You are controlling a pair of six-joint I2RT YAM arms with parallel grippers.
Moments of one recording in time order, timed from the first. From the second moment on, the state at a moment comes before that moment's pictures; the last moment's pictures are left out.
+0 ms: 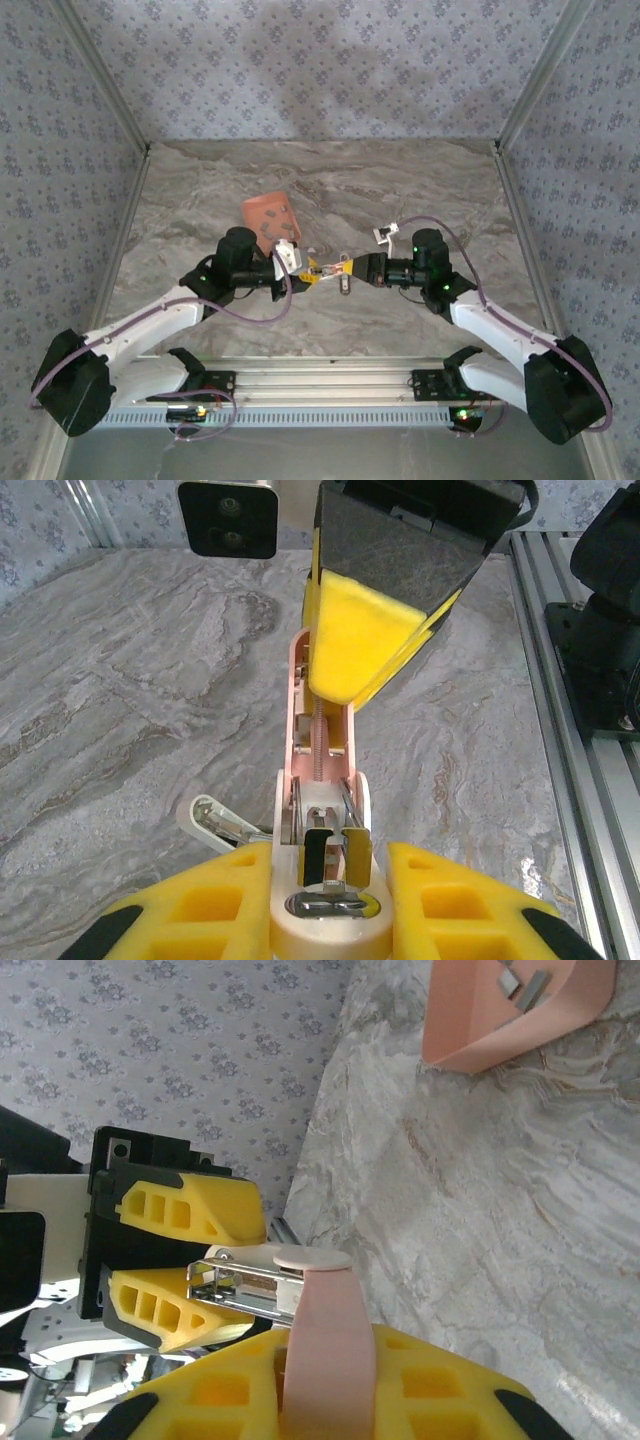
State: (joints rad) left arm -0.70 1.08 0.62 0.03 0.61 0.35; right arm 0.47 1.06 0.47 0.23 -0.83 0.89
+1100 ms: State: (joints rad) left arm -0.69 1.01 0.46 0.12 0.10 0.03; right arm 0.31 1.50 1.31 -1.11 -0.64 -0.80
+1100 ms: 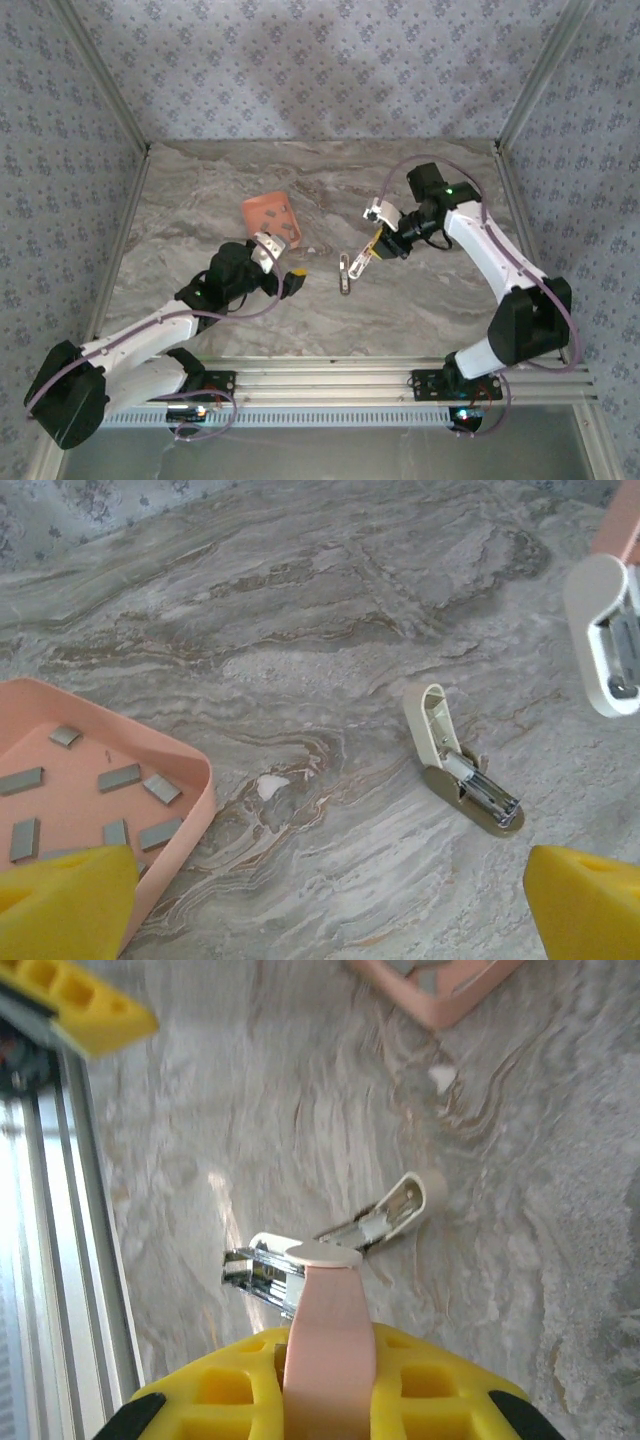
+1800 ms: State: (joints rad) left arm -0.69 1.12 0.46 0.13 0.10 0.02; right arm 0.34 1.93 1.57 -1.41 -0.47 -1.12
